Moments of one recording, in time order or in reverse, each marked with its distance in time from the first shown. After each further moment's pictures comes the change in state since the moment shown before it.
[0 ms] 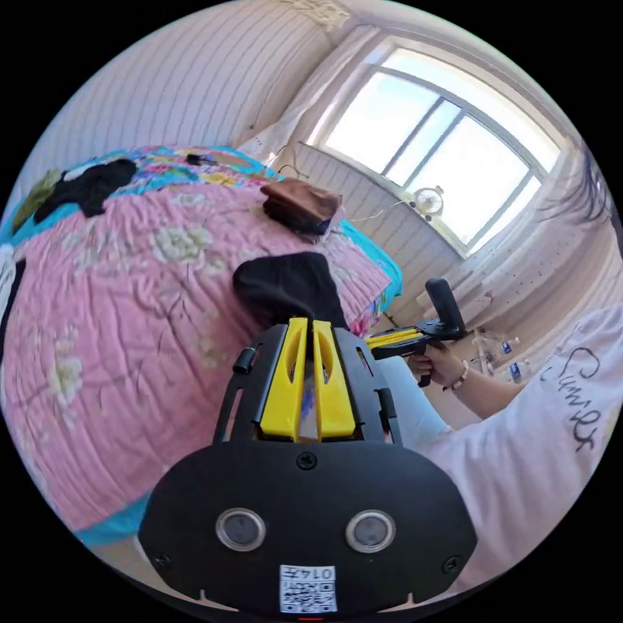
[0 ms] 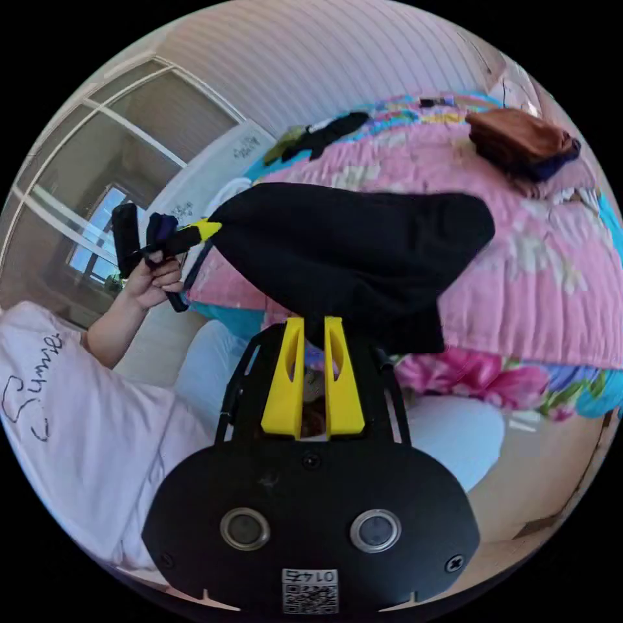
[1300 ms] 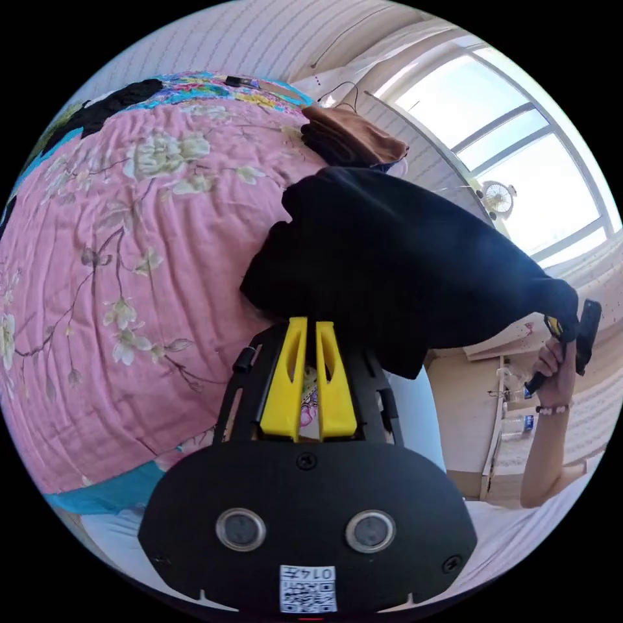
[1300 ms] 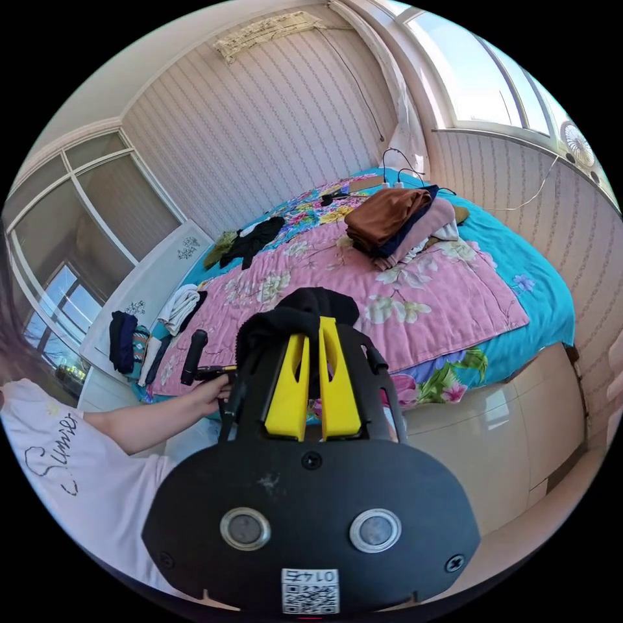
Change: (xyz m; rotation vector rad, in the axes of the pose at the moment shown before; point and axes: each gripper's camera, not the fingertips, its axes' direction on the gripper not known) left arm 0.050 -0.077 0.061 -0.013 -0.016 -0.114; right arm 0.071 0.167 -0.195 0.521 0.250 0.131
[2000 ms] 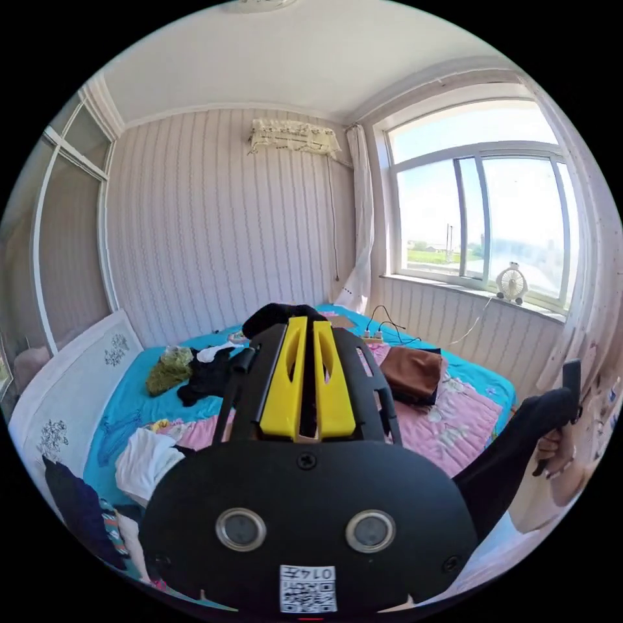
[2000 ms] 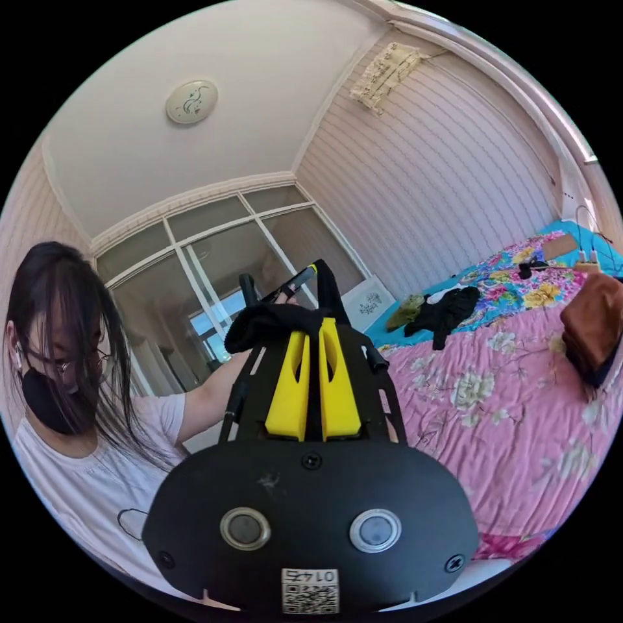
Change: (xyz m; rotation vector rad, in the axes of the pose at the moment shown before) left arm 0.085 -0.196 -0.336 0.503 -0.434 0.342; right arm -0.068 -0.085 0.038 0.251 -0.766 -0.154
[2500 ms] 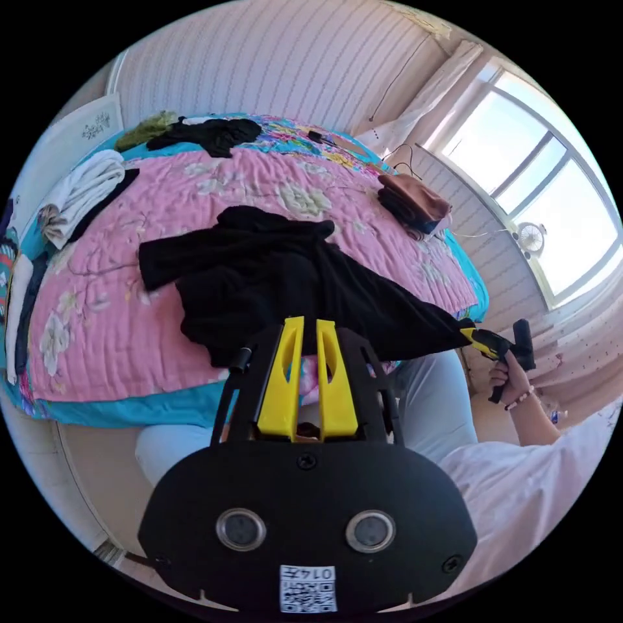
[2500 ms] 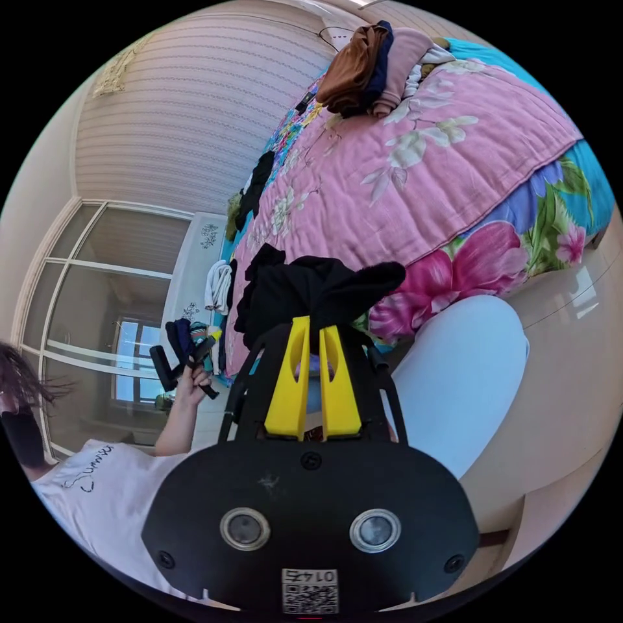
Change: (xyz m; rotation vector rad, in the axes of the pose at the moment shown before) left arm 0.045 0.375 0.045 -0.603 0.189 -0.465; right arm 0.191 0.209 -0.045 -0.350 0.445 0.693
